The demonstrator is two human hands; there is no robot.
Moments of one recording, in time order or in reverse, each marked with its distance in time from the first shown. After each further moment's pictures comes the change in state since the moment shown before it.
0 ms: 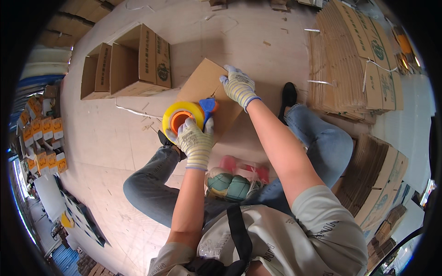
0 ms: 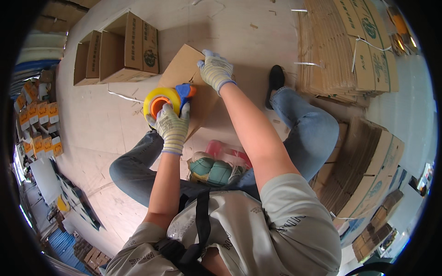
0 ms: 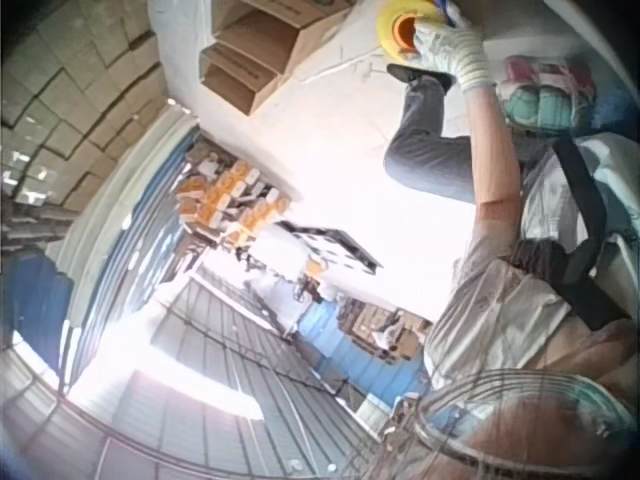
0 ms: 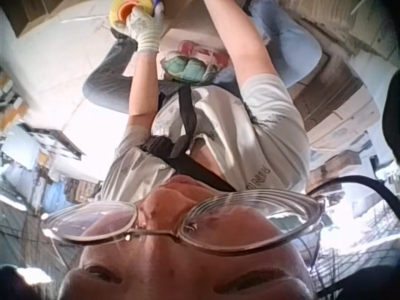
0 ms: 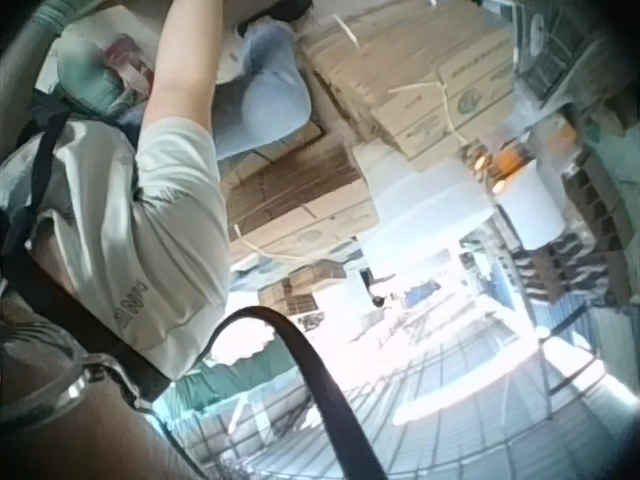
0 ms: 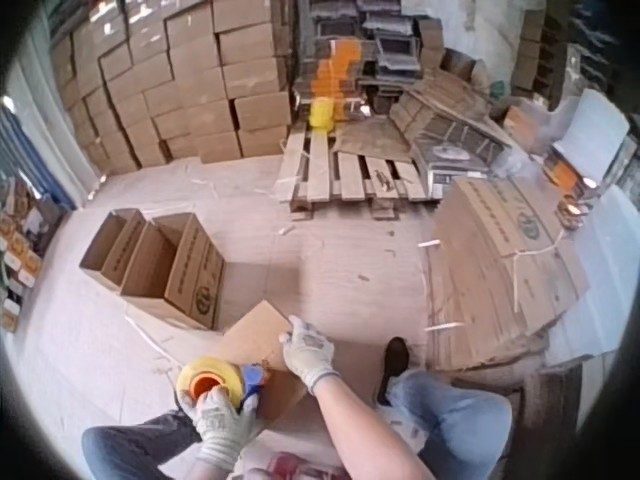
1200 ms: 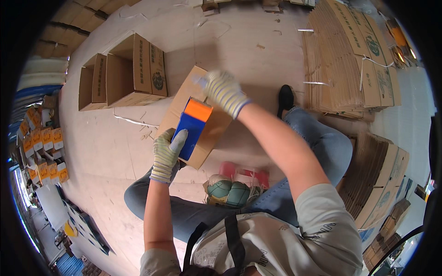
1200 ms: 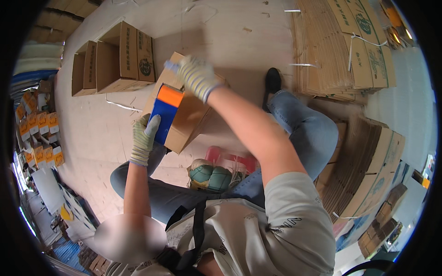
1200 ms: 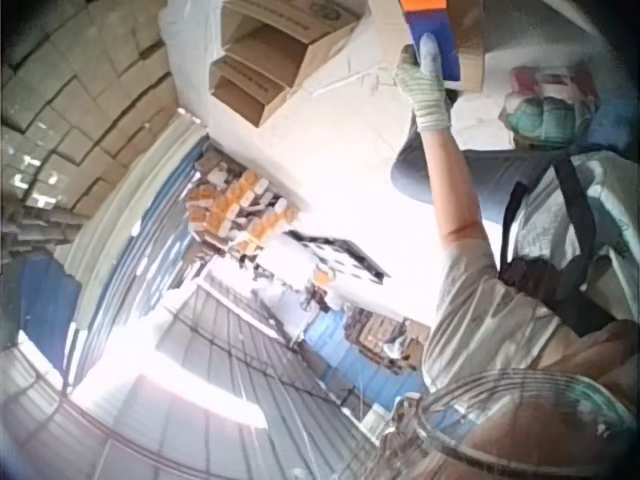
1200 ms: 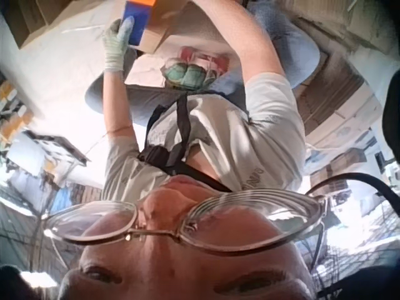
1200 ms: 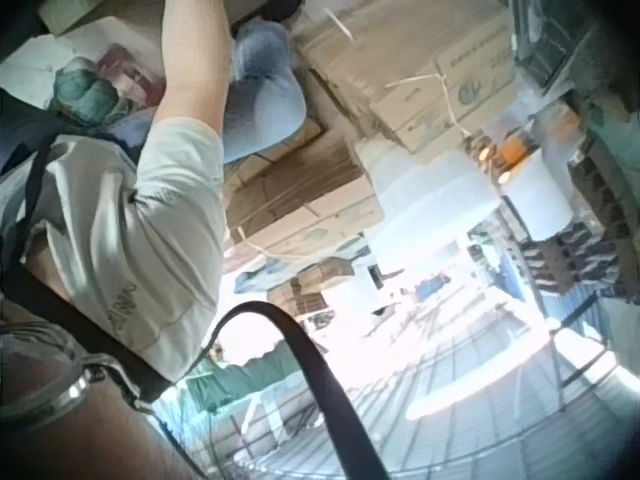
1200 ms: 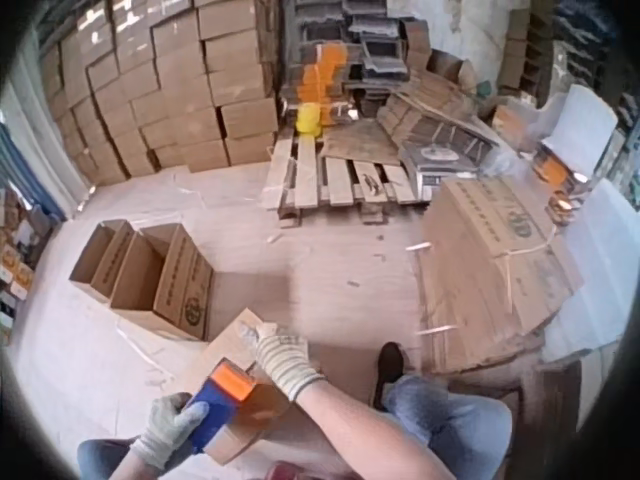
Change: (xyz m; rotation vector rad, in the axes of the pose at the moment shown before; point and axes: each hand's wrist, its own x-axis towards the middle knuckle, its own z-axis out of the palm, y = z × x) left_hand 0.024 -0.049 -0.047 -1.038 -0.377 -0.135; right_hand -0.002 -0.045 -0.034 0.059 -0.022 -0.228
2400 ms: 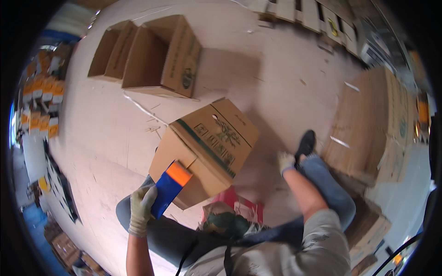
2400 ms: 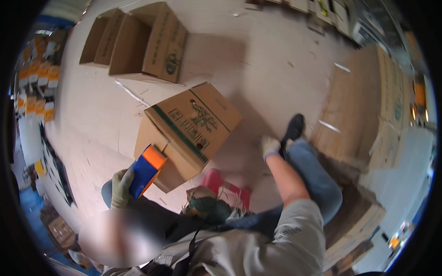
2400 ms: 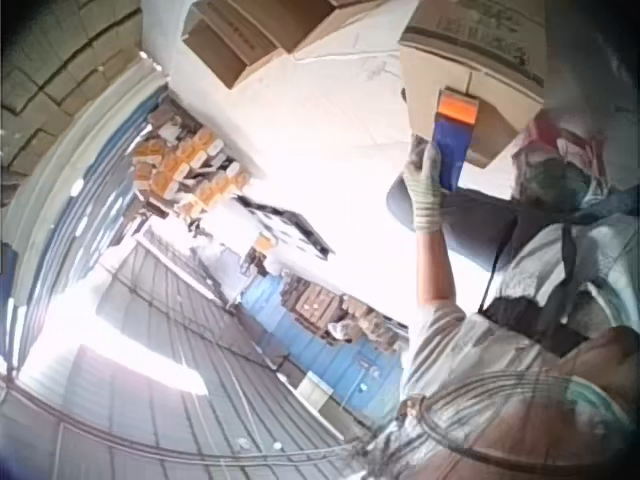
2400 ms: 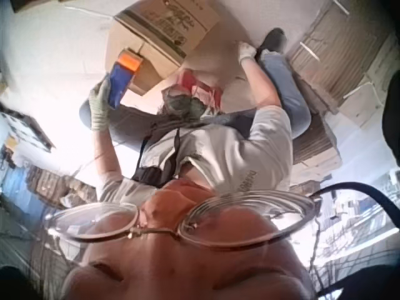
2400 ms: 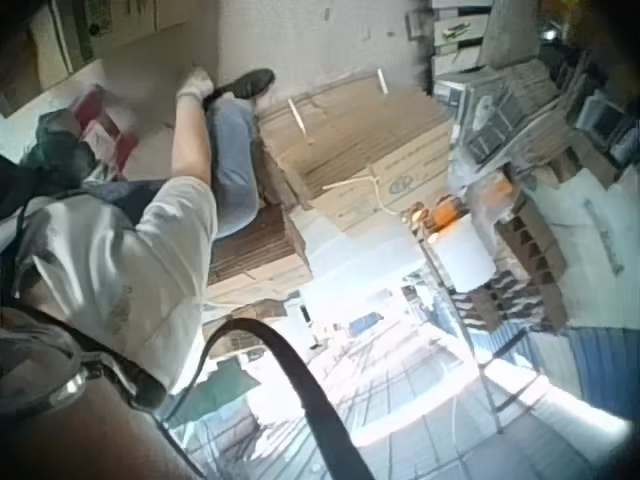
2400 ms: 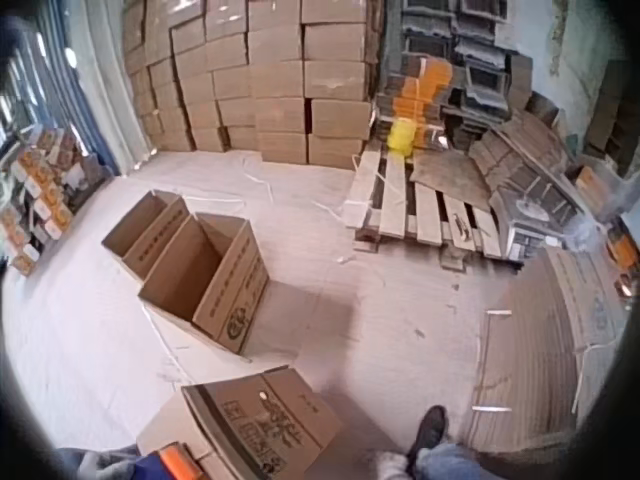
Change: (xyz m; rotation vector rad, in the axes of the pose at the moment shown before) left_hand -0.056 -0.042 -0.098 0.072 0.191 -0.210; right_hand 0.047 0.226 0.099 -0.933 -0.356 0.056
